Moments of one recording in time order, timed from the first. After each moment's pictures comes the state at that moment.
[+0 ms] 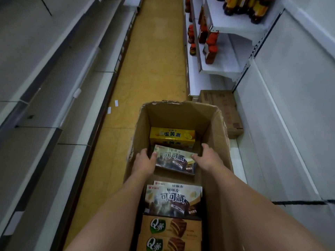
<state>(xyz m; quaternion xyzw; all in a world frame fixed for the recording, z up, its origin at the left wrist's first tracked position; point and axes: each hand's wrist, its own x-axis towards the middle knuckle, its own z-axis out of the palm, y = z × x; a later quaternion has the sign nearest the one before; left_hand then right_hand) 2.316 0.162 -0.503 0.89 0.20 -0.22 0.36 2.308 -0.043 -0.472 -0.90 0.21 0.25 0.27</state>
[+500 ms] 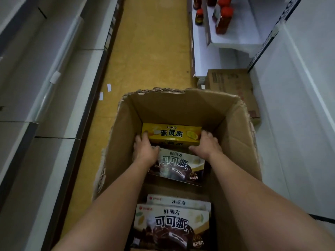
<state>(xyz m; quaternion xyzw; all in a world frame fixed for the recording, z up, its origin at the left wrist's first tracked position) 2.431 0.129 -0.614 0.92 0.16 -0.22 0.27 2.427 -0.063 -0.598 -0.92 0.18 0.28 0.23</state>
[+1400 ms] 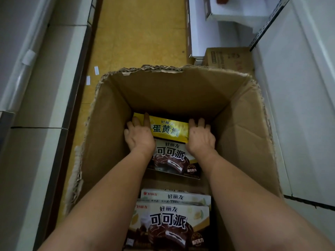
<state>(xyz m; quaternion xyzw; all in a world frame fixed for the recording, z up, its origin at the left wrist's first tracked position) 2.454 0.109 -0.646 0.97 0.05 -0.22 -0.06 2.430 -0.046 -0.646 -0.97 0.11 0.23 0.06</state>
